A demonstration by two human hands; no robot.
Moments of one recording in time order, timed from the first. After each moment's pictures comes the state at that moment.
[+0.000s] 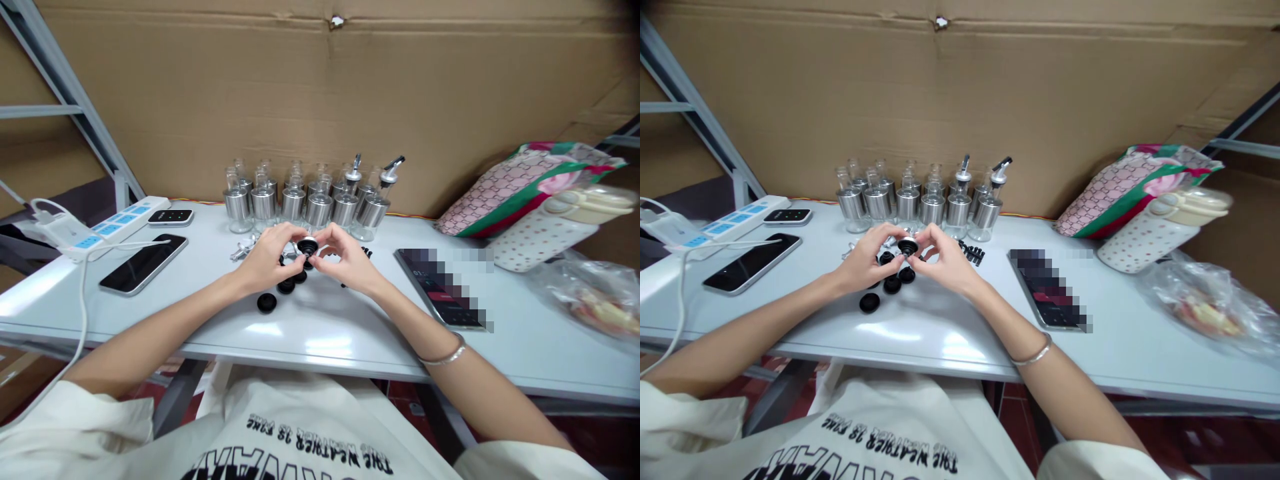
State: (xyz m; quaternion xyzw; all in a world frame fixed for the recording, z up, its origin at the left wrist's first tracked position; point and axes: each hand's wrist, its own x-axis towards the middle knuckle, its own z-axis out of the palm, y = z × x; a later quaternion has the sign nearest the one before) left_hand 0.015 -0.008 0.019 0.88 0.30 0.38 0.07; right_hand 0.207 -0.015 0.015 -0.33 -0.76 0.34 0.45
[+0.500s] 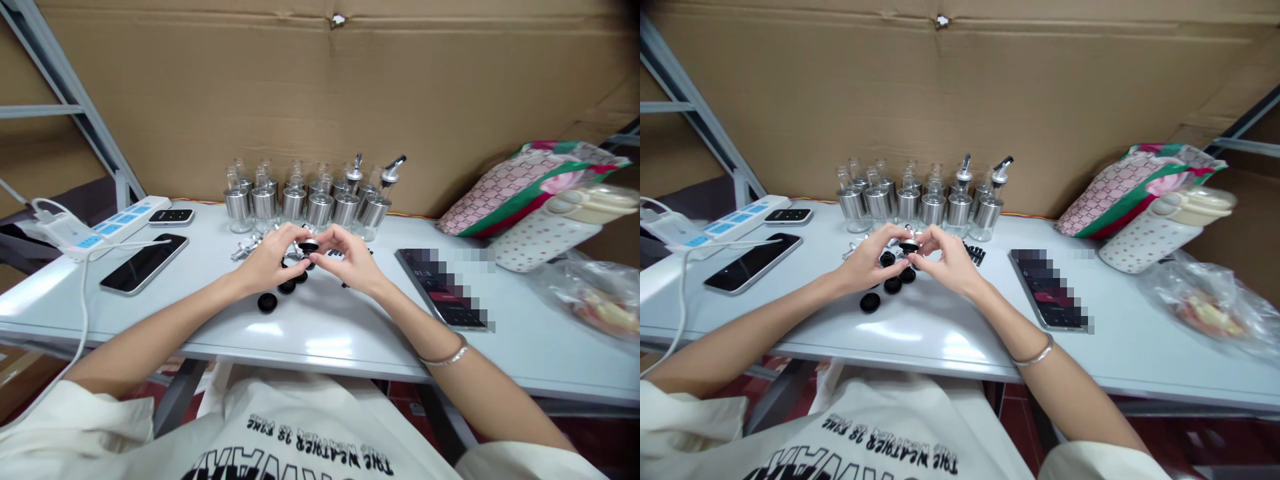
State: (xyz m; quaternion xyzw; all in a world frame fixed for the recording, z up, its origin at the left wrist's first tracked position) left_hand 0.014 -0.007 0.018 0.89 0.26 0.37 0.10; right_hand 0.209 -0.017 0.017 -0.36 -0.76 0.28 0.45
